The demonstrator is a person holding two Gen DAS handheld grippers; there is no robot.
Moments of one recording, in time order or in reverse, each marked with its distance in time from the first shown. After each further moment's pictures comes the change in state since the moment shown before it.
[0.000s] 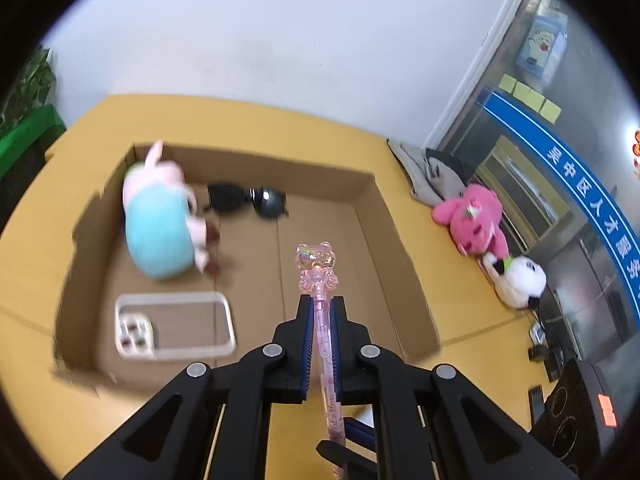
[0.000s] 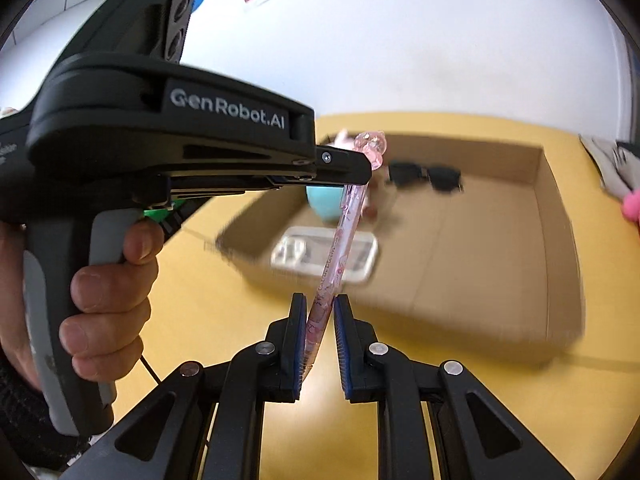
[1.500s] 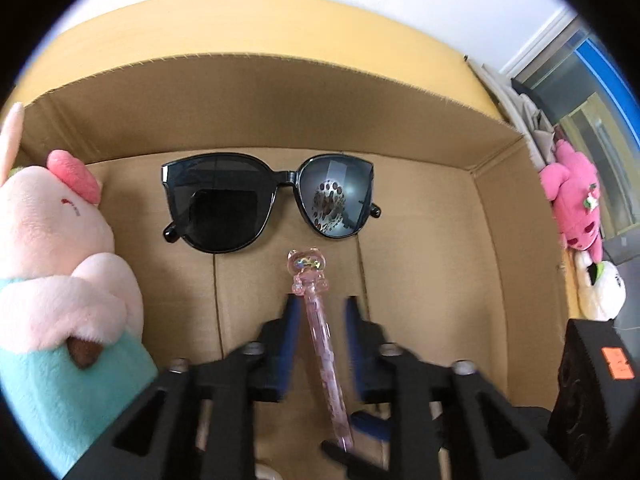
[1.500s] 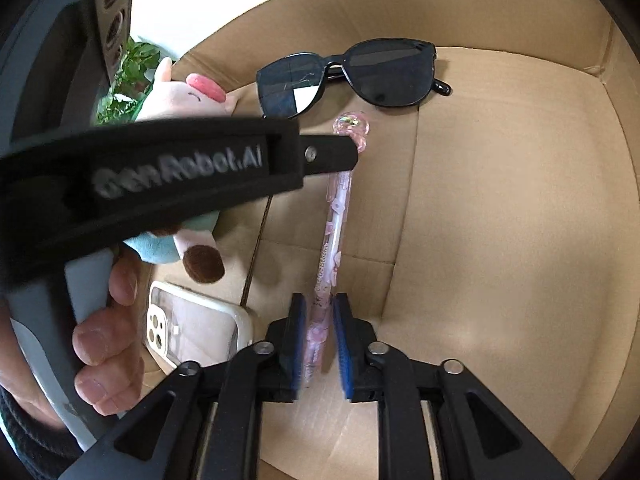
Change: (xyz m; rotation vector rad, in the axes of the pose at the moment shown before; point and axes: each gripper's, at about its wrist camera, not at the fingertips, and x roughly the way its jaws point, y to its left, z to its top) left arm 0.238 0.089 0.073 -0.024 0.382 0.068; right arm 0.220 -0.146 0.068 0.345 0.491 0.029
